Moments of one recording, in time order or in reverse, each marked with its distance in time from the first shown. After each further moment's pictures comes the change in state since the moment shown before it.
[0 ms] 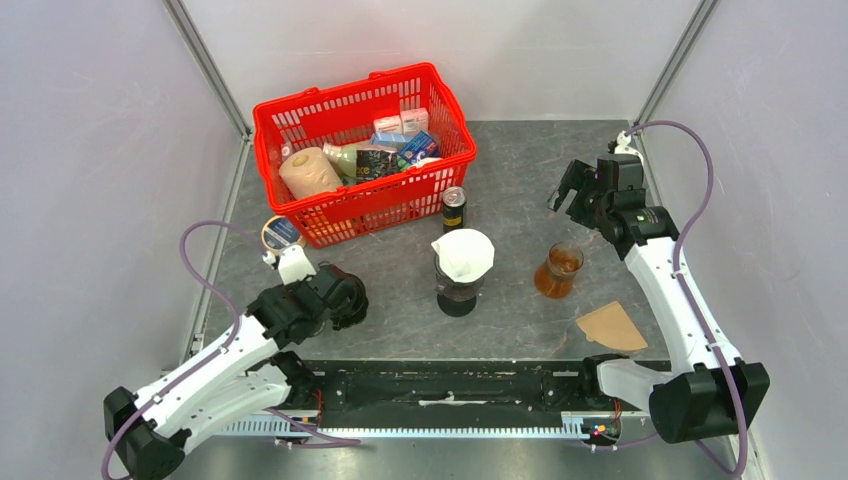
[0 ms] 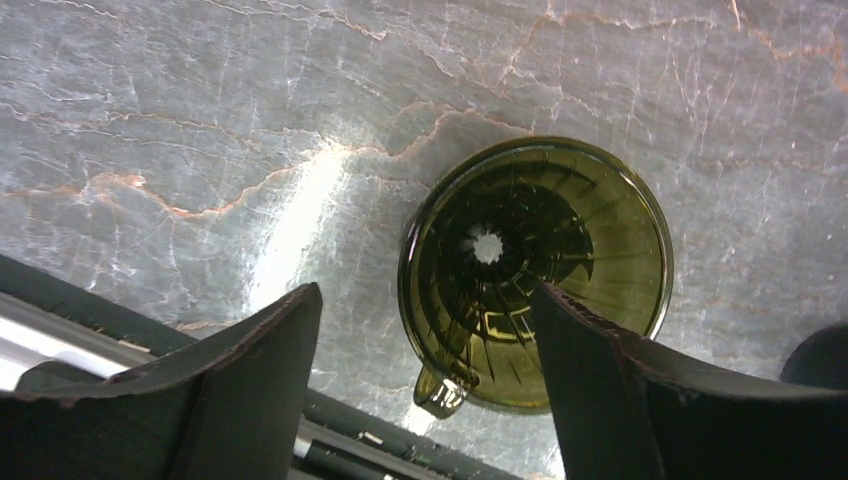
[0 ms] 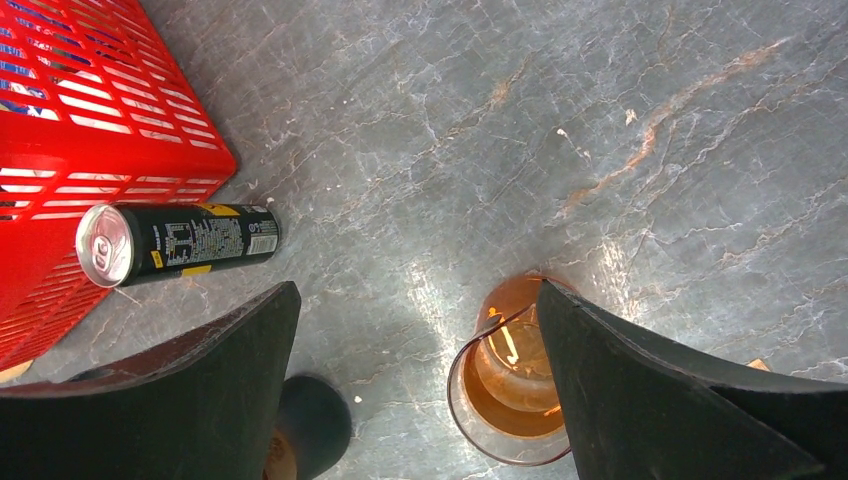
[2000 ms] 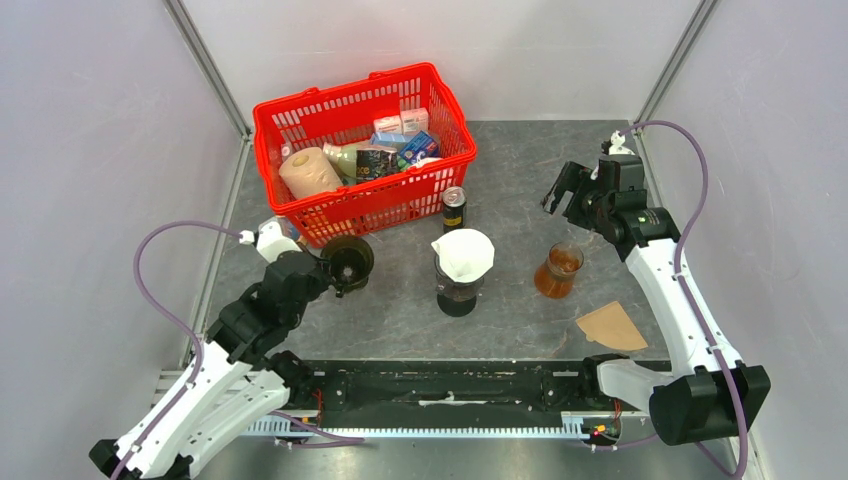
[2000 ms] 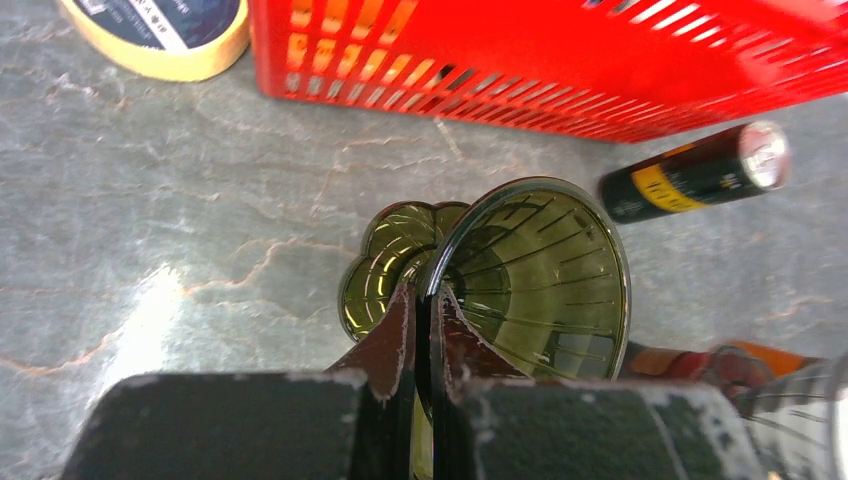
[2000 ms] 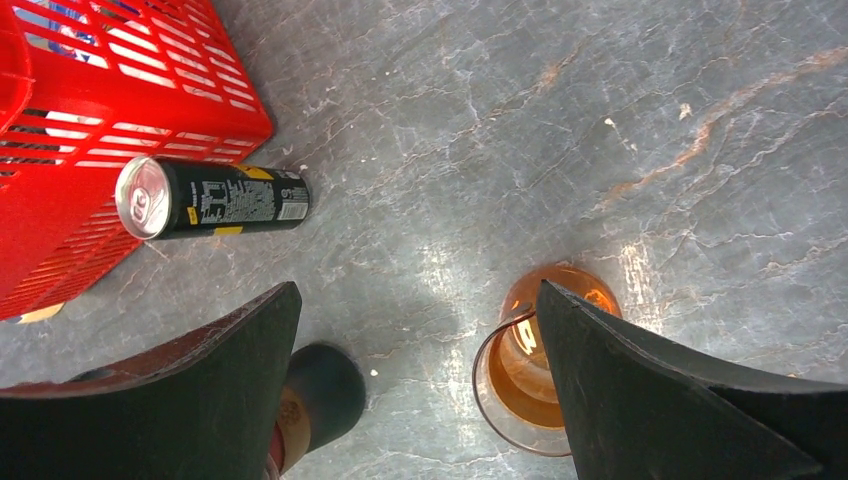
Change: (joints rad) left arm 0.131 -0.192 0.072 0.296 0.111 0.301; right arm -0.002 -0.009 -0.002 0.001 -0.106 -0.029
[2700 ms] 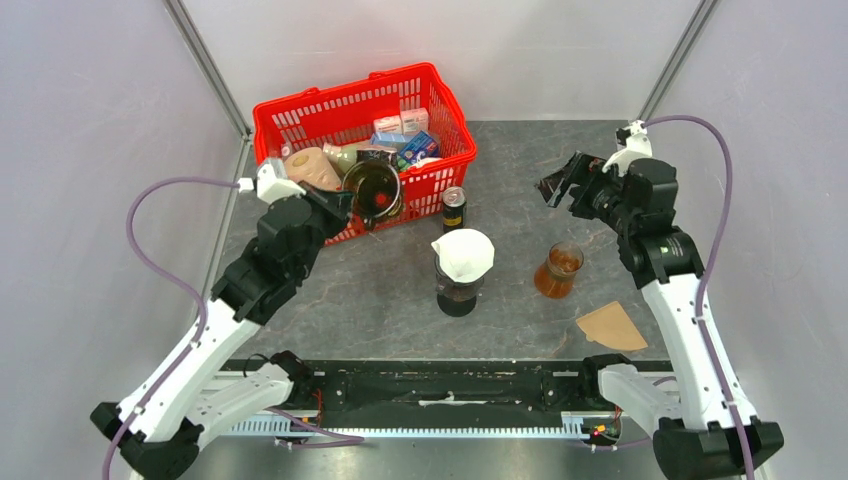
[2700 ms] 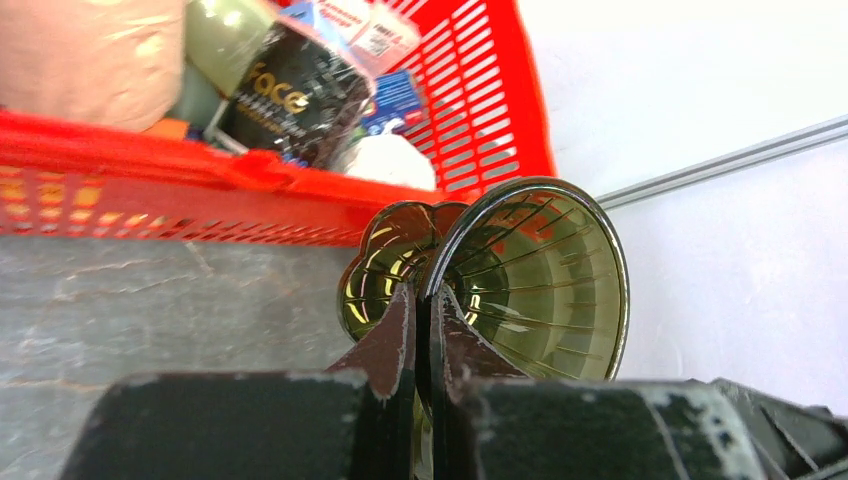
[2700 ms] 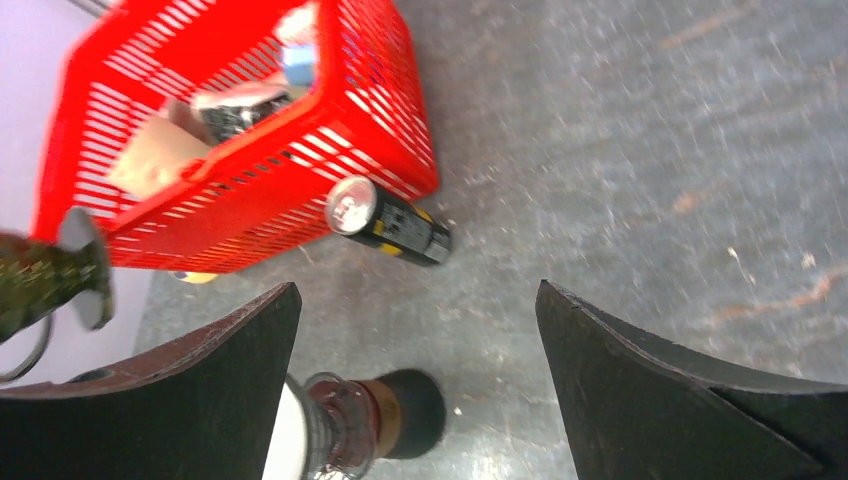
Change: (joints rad) left arm 0.002 0.224 0.278 0.323 0.068 -0.069; right arm 0.000 -0.154 -0.003 0.143 -0.204 -0.022
